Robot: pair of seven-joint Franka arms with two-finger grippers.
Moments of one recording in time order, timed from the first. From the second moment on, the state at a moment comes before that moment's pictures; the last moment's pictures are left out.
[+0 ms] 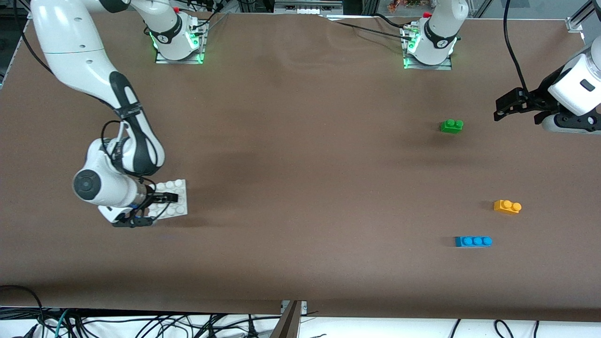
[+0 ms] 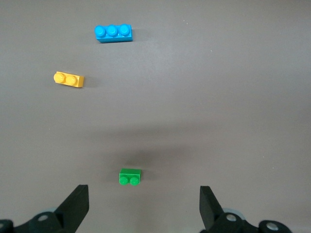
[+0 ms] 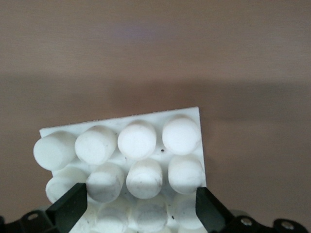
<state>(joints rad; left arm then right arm) 0.00 0.02 -0.04 -1.60 -0.04 1.55 -0.01 0.14 0.73 -0.04 -1.64 0.08 2.29 0.03</state>
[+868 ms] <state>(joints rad) 0.00 0.02 -0.04 -1.60 -0.04 1.55 -0.01 0.43 0.76 -0.03 -1.60 0.08 2.35 0.44</state>
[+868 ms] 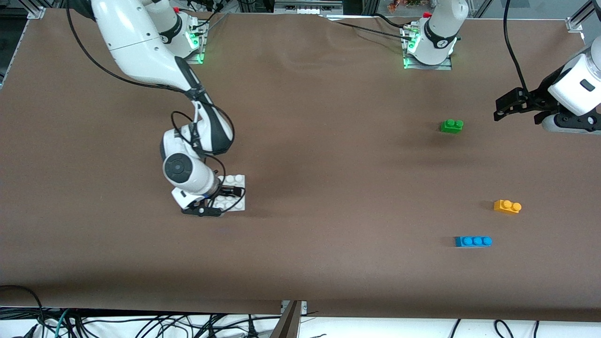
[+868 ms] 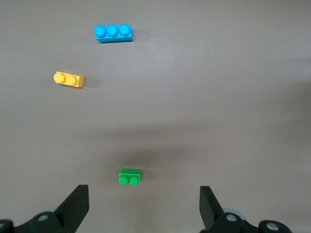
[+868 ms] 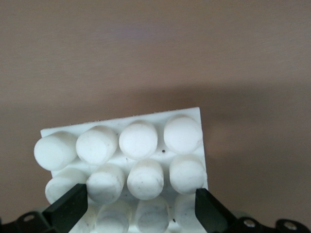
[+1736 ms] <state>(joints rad) 0.00 0.02 -0.04 -1.60 -0.04 1.55 -0.01 0.69 0.89 -0.02 -1.42 0.09 2.47 0.72</state>
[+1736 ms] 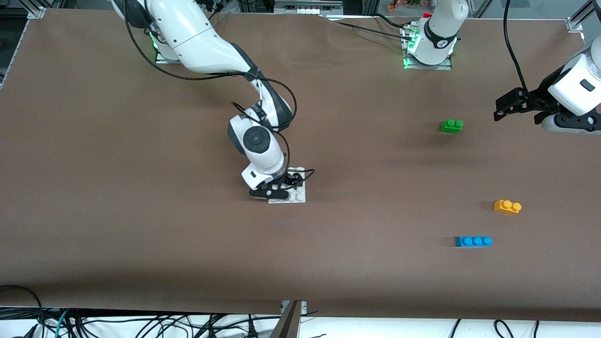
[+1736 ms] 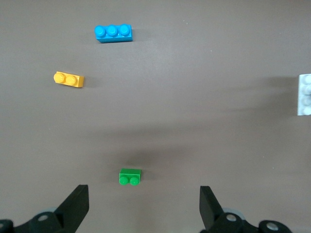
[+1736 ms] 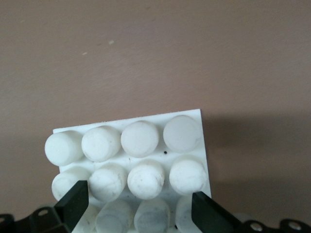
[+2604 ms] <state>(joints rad) 0.00 0.02 -0.05 -1.60 -0.04 1.55 -0.01 0.85 1.00 -0.02 -1.27 0.09 2.56 0.93</state>
